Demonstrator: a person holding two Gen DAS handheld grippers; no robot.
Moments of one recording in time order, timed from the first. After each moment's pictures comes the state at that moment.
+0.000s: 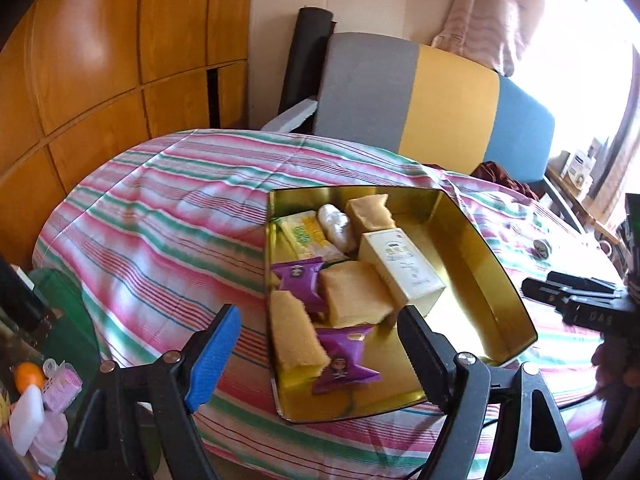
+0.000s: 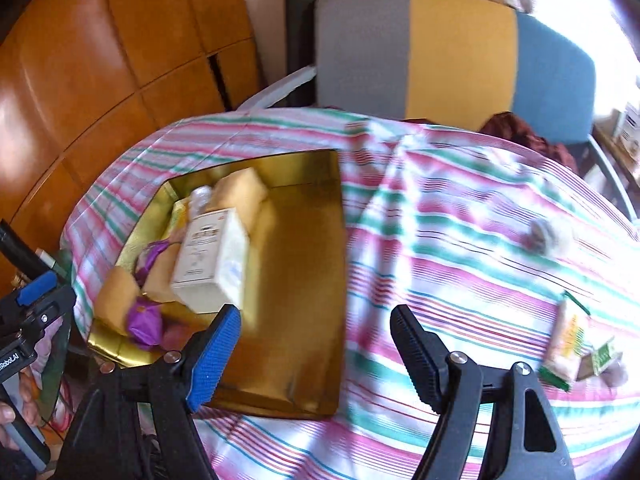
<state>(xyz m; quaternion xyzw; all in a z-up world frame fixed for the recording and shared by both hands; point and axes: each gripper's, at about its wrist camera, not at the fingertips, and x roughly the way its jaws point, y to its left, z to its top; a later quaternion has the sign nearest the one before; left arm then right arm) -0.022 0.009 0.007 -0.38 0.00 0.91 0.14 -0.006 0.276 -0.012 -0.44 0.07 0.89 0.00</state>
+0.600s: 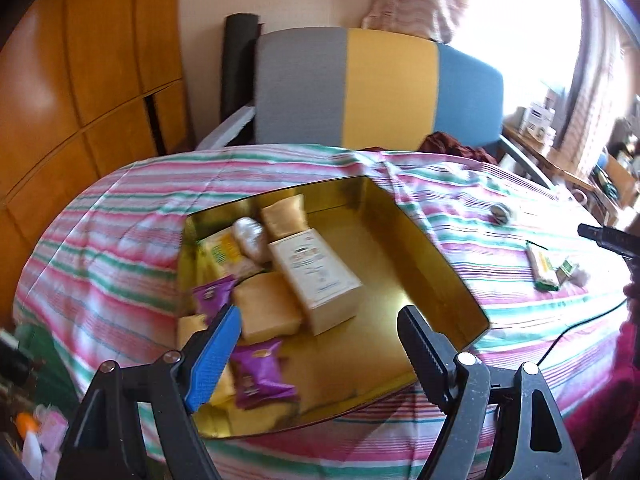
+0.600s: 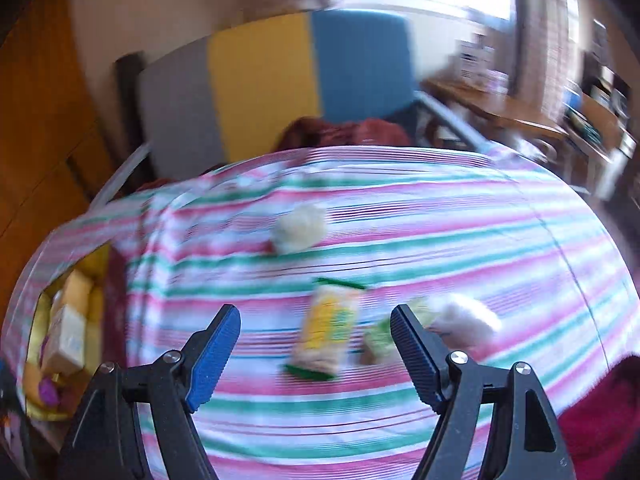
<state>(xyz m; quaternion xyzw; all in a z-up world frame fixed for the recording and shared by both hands) -0.009 0.093 0.018 -0.37 0.08 0.90 0.22 0.102 0.486 0.008 -0.37 0.18 0.87 0.26</state>
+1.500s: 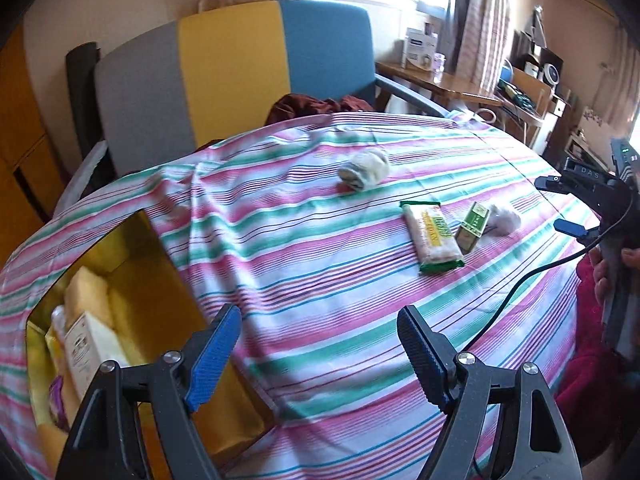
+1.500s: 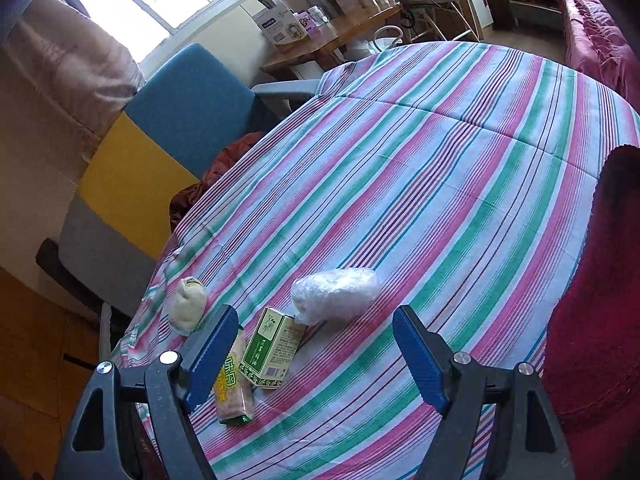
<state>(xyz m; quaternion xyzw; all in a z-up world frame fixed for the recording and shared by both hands) 0.016 0.300 -0.004 -0.38 0.18 0.82 0.39 0.210 0.591 -0.037 -0.25 0.46 0.77 0.36</state>
